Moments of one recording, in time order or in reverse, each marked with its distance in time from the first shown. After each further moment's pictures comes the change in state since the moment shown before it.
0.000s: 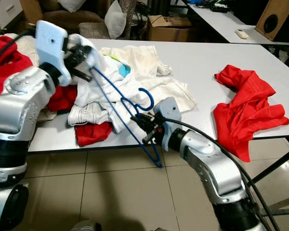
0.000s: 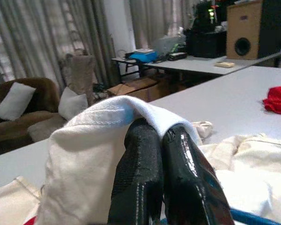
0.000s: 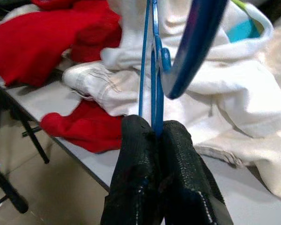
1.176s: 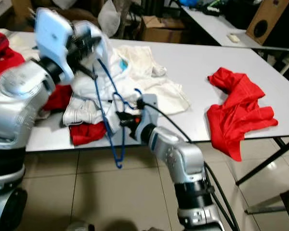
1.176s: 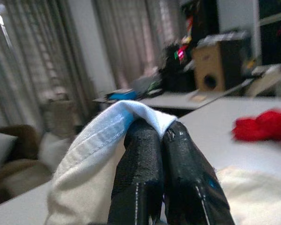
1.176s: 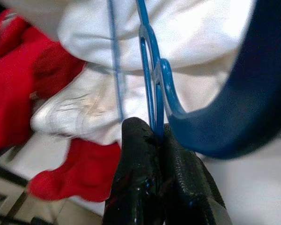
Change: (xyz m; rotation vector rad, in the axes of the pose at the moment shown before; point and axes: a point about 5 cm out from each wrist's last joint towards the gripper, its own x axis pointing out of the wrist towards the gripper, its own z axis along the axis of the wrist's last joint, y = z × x) left arm -0.015 -0.014 0.041 0.033 -0.176 -0.096; right arm 0.060 0.012 -0.005 0.465 0.040 -0.134
